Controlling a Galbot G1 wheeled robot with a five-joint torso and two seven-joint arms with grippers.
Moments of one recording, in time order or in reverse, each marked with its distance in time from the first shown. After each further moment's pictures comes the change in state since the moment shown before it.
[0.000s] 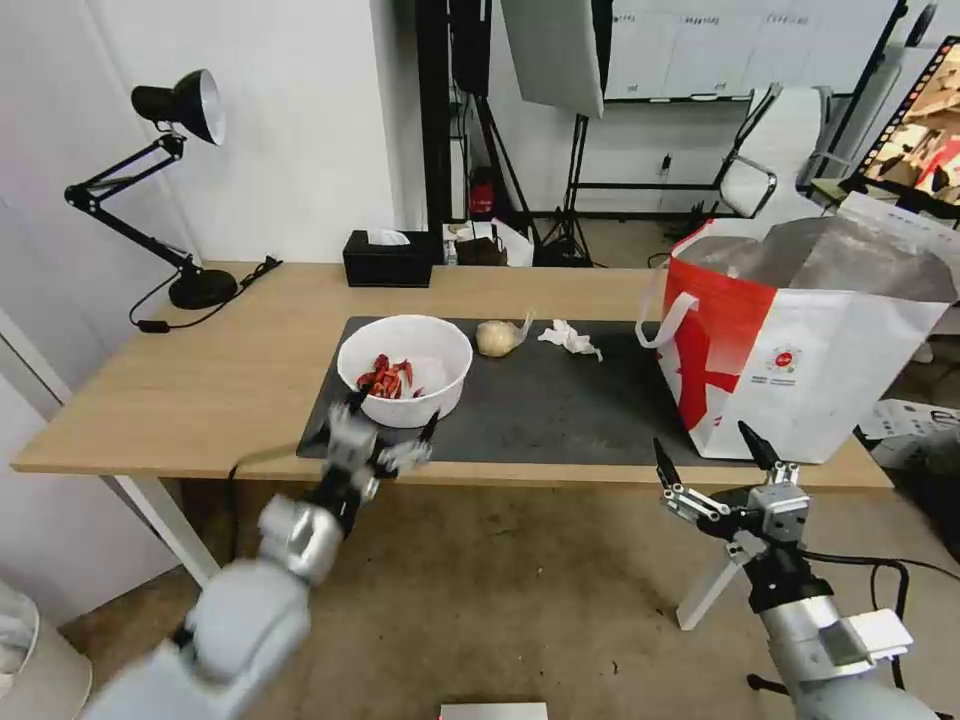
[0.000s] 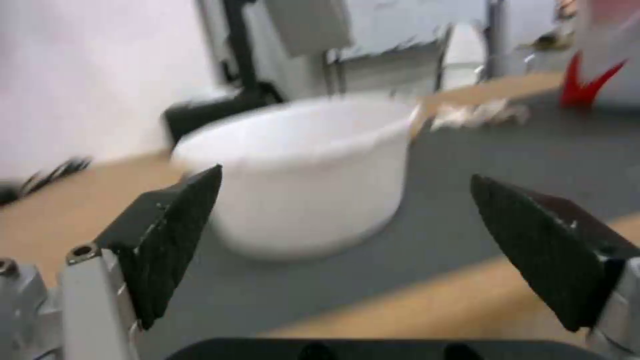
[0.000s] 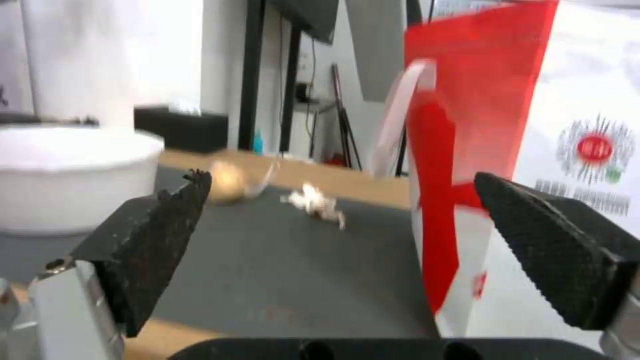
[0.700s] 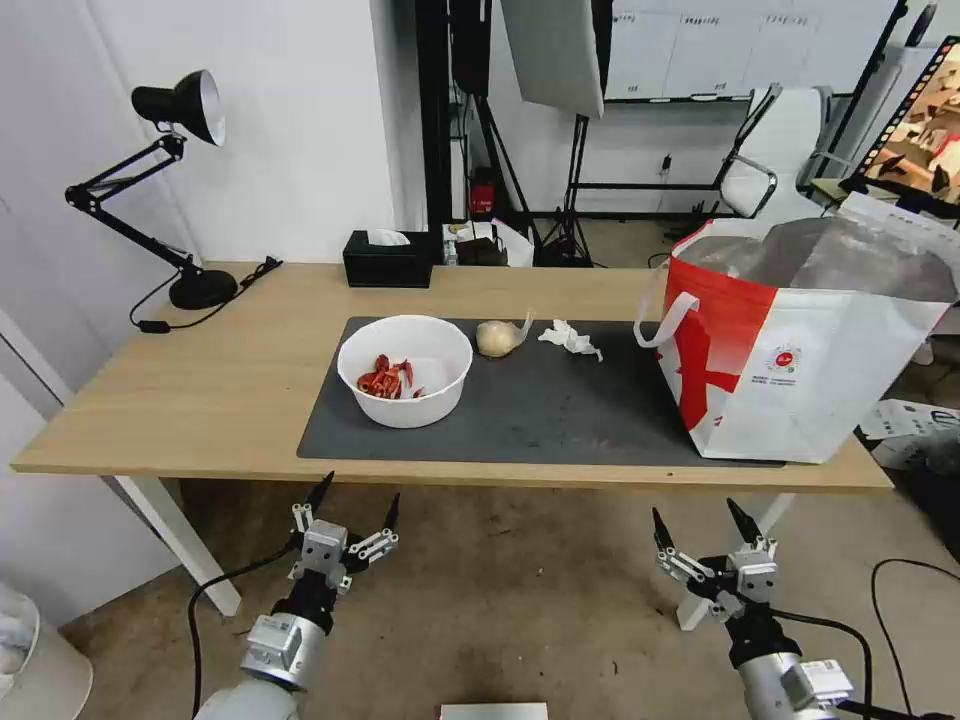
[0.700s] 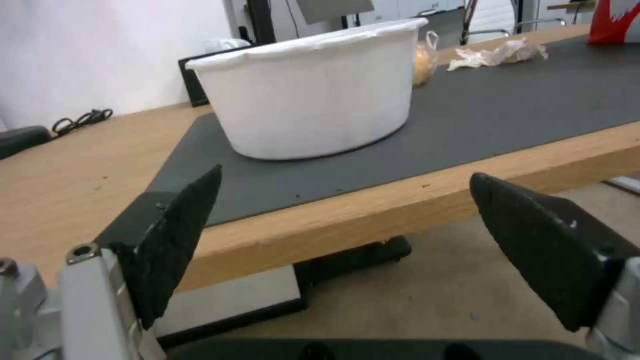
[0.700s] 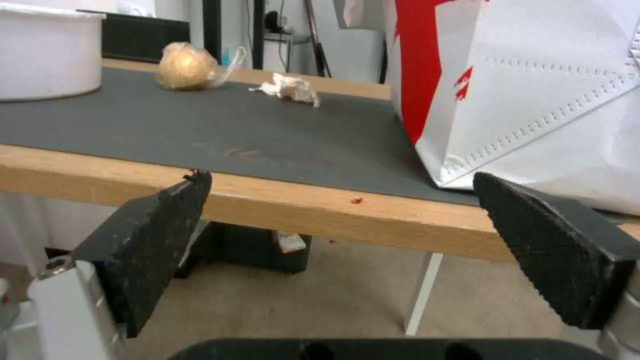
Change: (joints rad) left arm 0.129 -0.142 -0.045 0.061 0.137 -0.077 0.029; right arm 0.003 0.109 -0.051 -0.226 -0.054 0.088 -0.022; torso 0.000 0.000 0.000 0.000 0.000
